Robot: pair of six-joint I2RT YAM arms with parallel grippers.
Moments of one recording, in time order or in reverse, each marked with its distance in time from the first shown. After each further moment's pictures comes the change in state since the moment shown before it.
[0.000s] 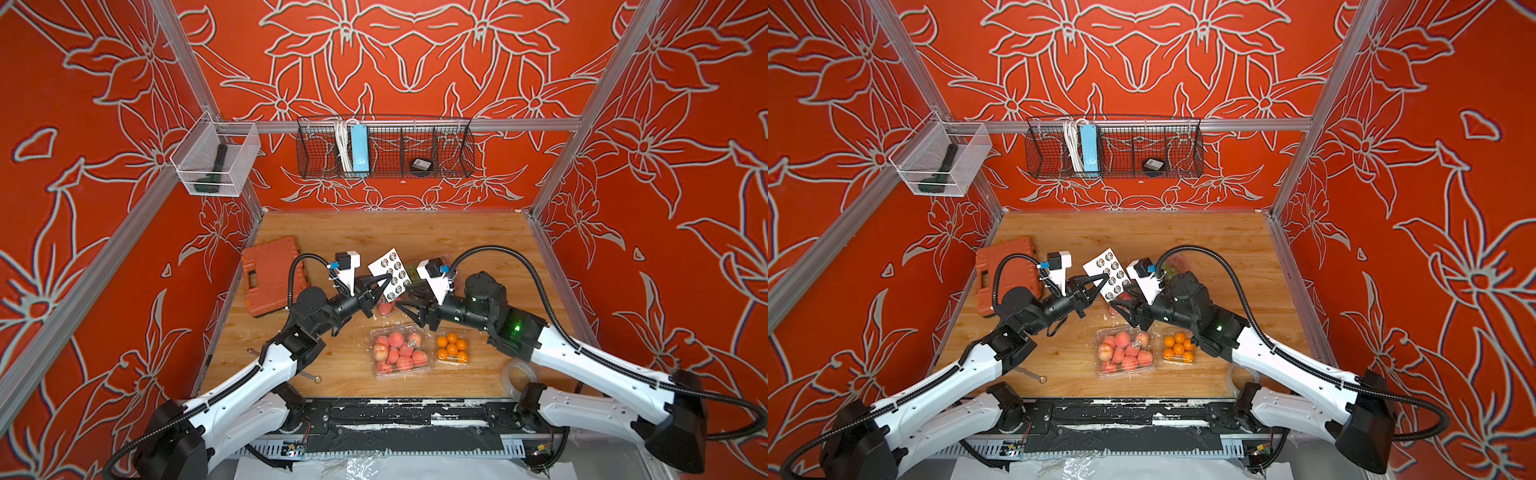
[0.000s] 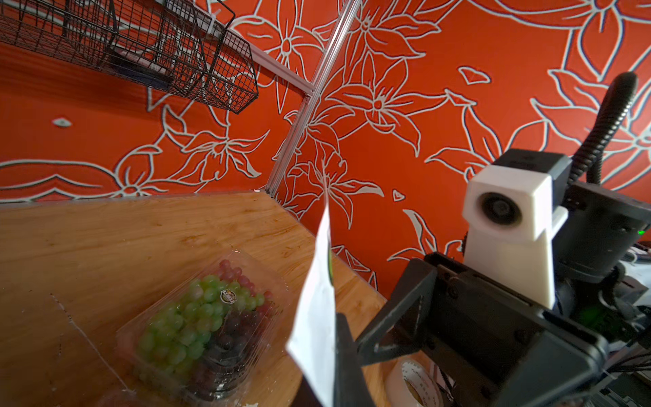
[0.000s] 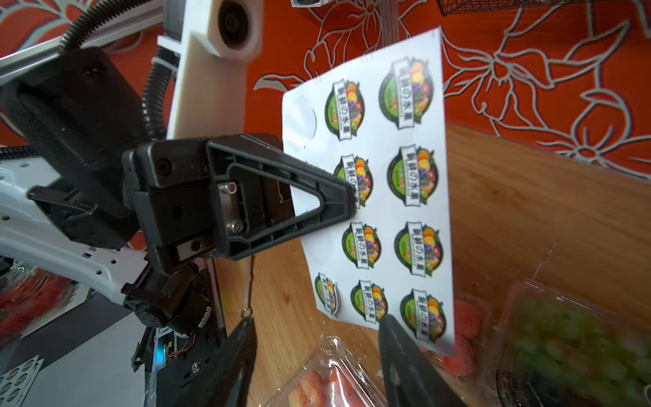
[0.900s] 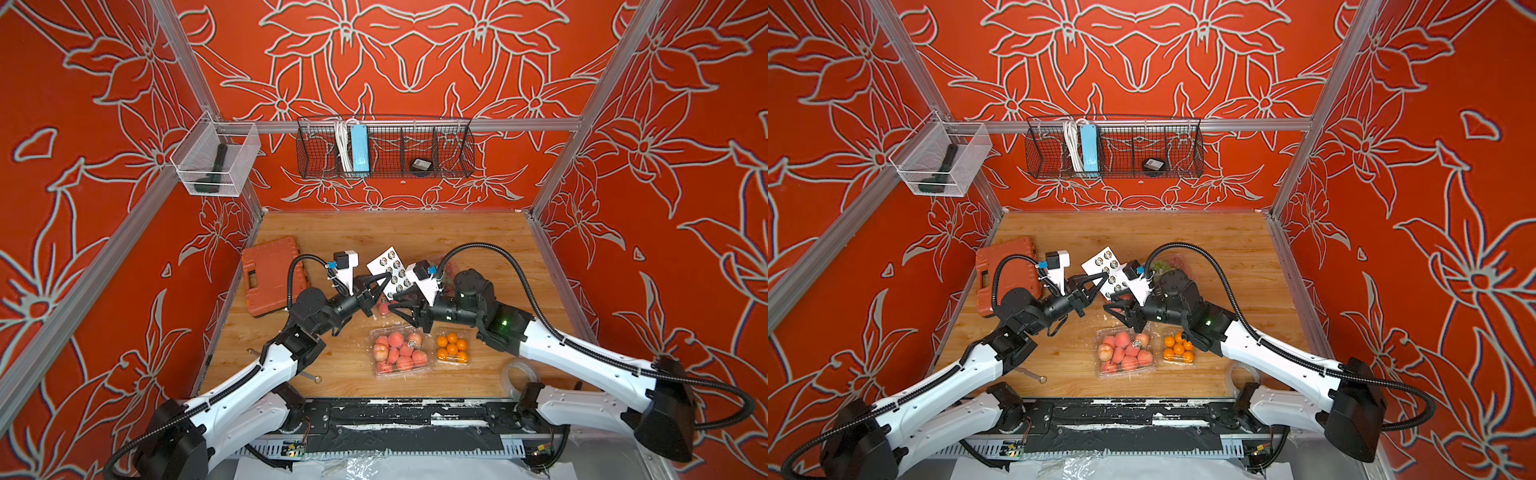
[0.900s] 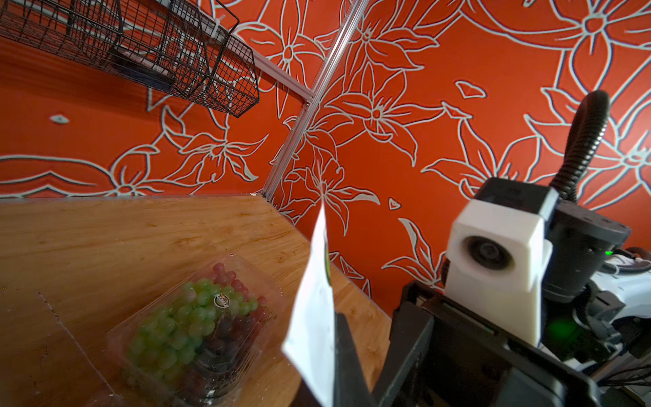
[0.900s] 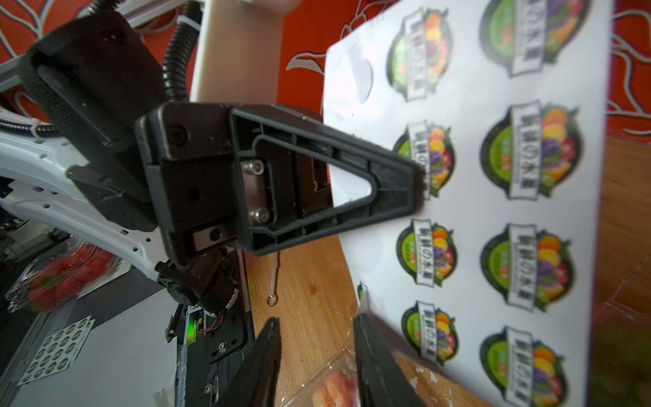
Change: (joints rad) left arm 0.000 0.005 -0.008 0.037 -0.008 -0.045; right arm 0.004 0.076 0.011 0.051 -0.159 0.008
